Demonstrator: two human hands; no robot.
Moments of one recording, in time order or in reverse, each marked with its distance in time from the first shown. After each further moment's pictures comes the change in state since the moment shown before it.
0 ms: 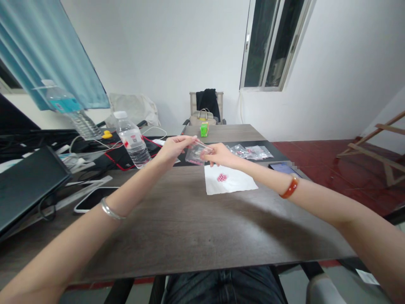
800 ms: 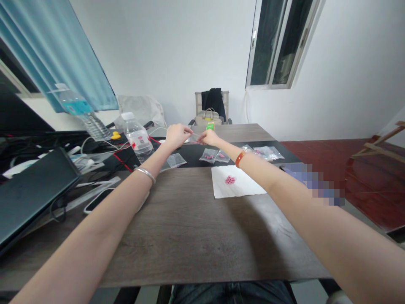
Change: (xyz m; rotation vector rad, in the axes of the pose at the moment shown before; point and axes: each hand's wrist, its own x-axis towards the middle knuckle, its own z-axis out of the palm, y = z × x) left_hand 0.093 -0.038 -0.038 1.084 0.093 0.197; right_hand 0.162 0.062 0.000 -0.507 0.067 -0.015
